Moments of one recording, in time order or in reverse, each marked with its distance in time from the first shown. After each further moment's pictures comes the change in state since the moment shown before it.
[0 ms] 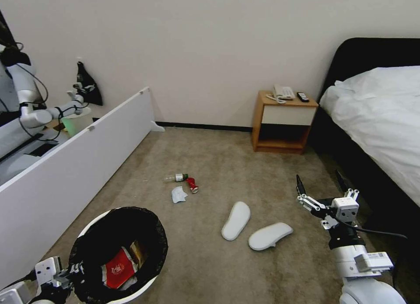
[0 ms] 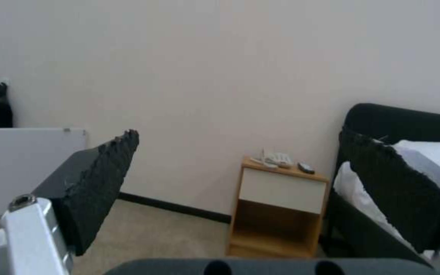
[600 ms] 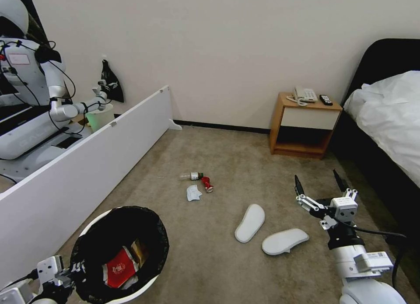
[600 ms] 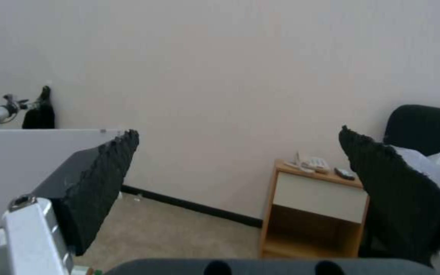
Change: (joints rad) left arm -0.003 0.002 0.010 -0.004 -0.006 0.000 -0.009; right arm -0.004 -0.014 -0.007 0.018 0.010 -0.021 0.006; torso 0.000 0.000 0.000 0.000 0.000
